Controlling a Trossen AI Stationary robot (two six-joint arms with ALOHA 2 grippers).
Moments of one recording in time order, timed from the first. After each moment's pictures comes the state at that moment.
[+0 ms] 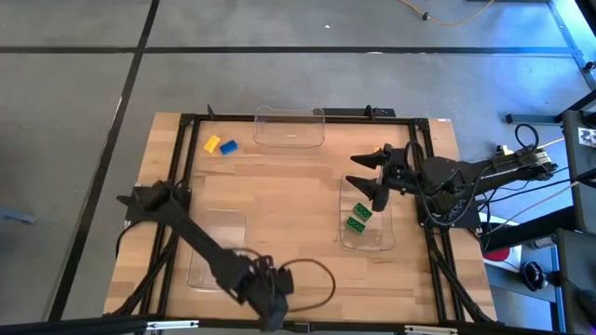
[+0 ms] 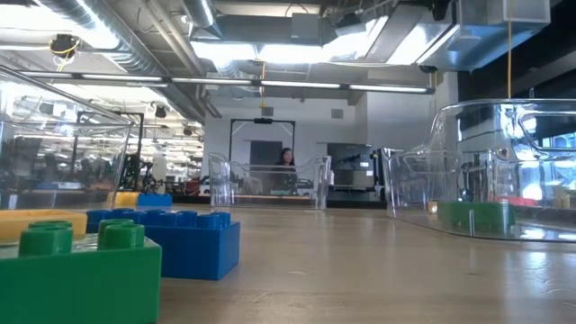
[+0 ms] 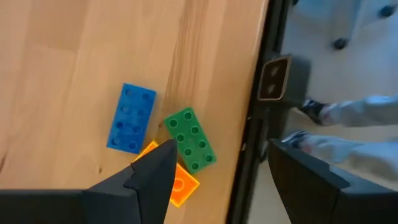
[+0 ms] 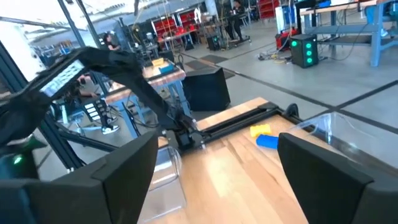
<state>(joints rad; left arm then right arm) -0.67 2.03 1.78 -0.84 -0.16 -0.91 0.25 0.91 0.79 0.09 0.50 0.33</state>
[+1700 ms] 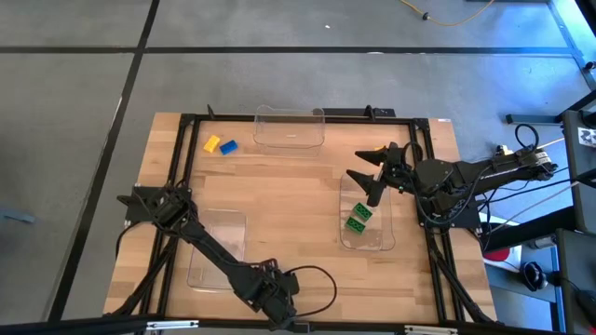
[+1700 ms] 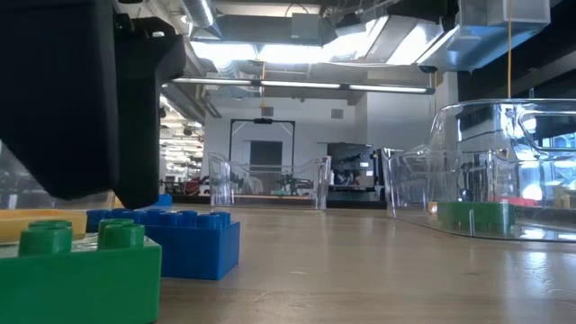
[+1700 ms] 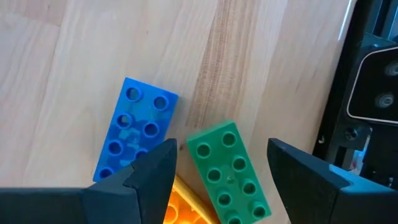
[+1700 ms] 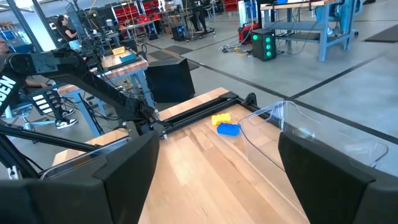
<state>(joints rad) -0.66 2.17 1.70 -0.73 -0.22 -0.93 0.24 0.91 0.79 -0.01 0.64 0.33</state>
